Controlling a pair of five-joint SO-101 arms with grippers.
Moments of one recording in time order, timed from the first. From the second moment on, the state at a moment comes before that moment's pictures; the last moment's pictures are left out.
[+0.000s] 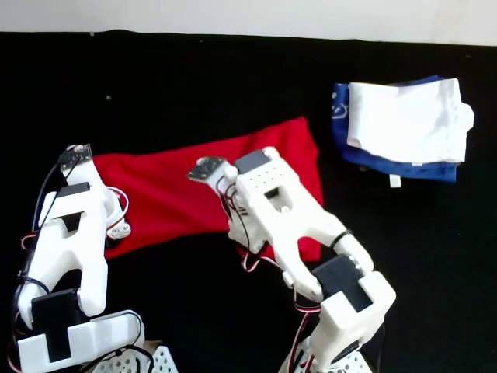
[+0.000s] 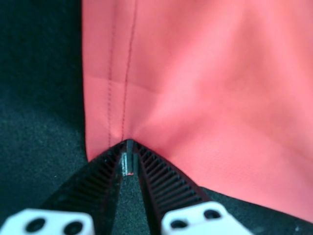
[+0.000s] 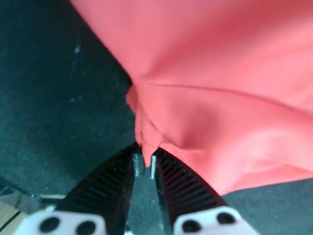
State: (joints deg) left arm -22.8 -7.8 48.8 48.6 -20.5; right arm -36.5 9.7 13.4 81.8 25.4
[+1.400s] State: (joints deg) left arm -22.8 -7.8 48.8 48.6 -20.5; right arm -10.6 7.9 13.8 76.3 23.8
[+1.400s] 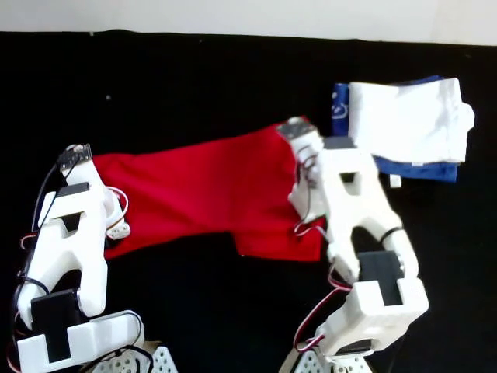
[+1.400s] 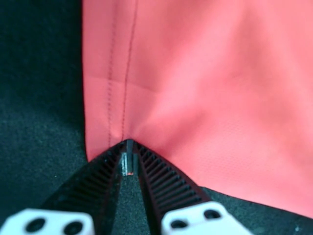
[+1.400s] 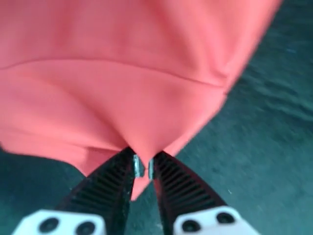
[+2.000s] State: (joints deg) left arm -22.8 -7.8 48.8 48.6 -20.5; right arm -6.9 8.4 7.0 89.7 35.4
